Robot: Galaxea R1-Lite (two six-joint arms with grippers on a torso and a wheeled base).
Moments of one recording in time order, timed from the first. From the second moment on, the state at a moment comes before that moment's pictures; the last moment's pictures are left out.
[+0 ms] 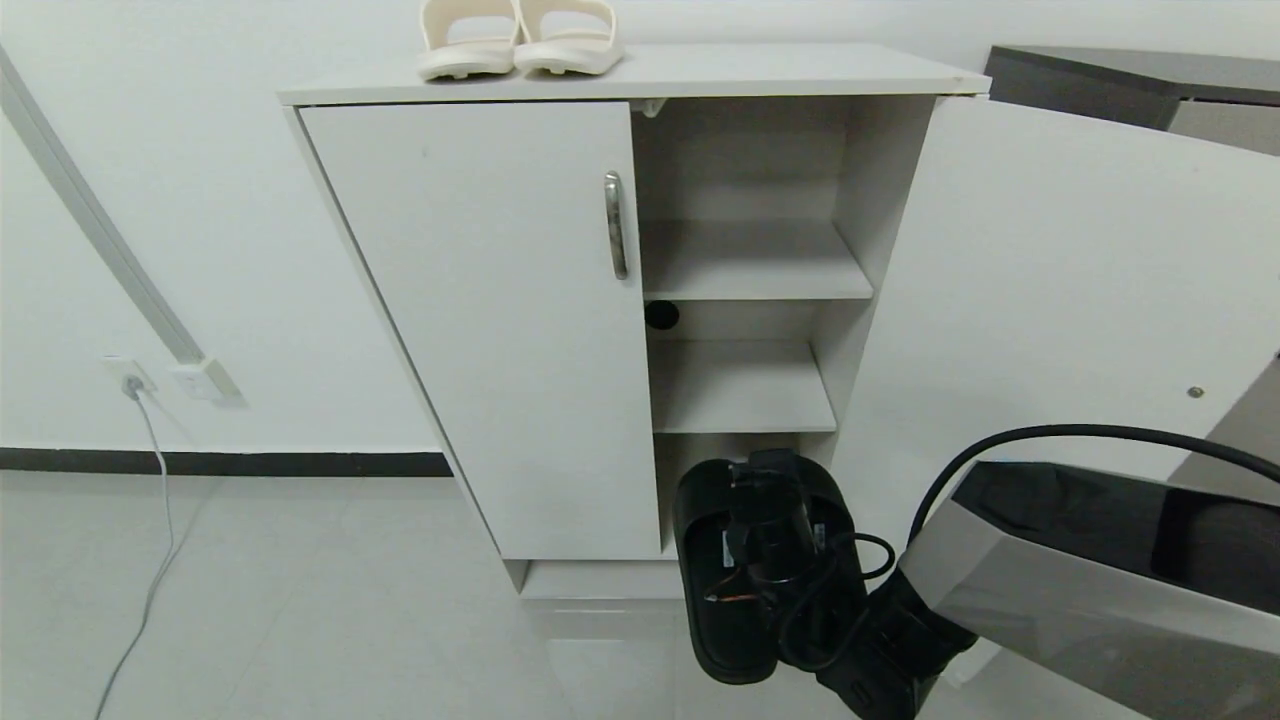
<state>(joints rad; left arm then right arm) 0.00 0.00 0.00 0.01 -0.03 0.02 0.80 2.36 -1.05 -0.98 -0.73 0.23</state>
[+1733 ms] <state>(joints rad) 0.00 0.00 0.00 0.01 -0.03 0.02 0.75 2.50 -1.07 -1.38 -0.73 -0.01</state>
